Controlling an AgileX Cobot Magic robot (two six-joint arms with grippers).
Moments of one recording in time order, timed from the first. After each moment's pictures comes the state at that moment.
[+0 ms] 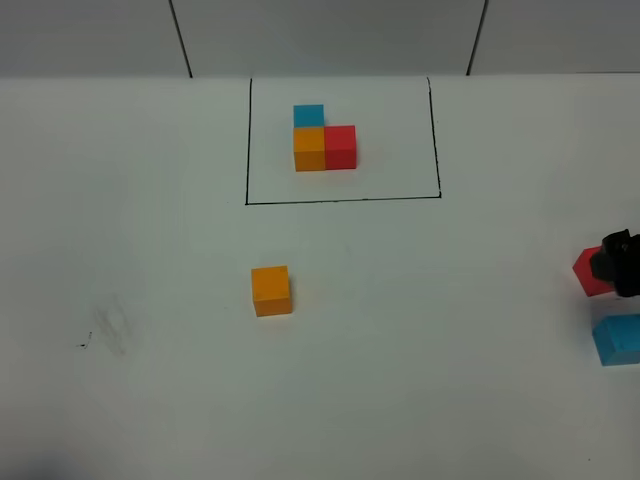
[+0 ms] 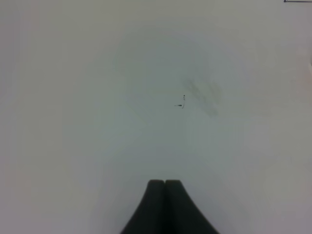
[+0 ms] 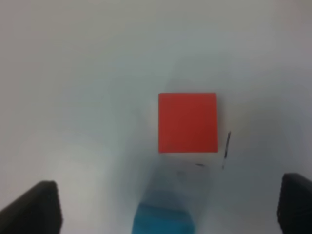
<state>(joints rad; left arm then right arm) 0.18 0.15 -0.51 -0.10 1.08 0.14 -0.06 1.38 -0.69 0.28 0.46 -0.50</state>
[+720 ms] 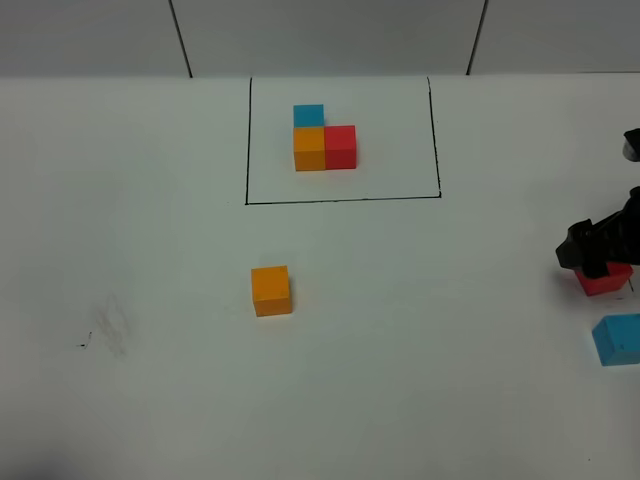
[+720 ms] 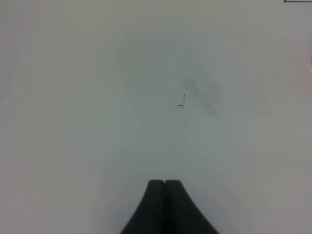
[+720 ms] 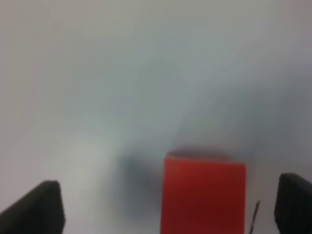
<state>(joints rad) 0.18 0.15 -0.51 -0.10 1.08 0.14 -0.06 1.67 -0.81 0.48 0.38 -0.73</state>
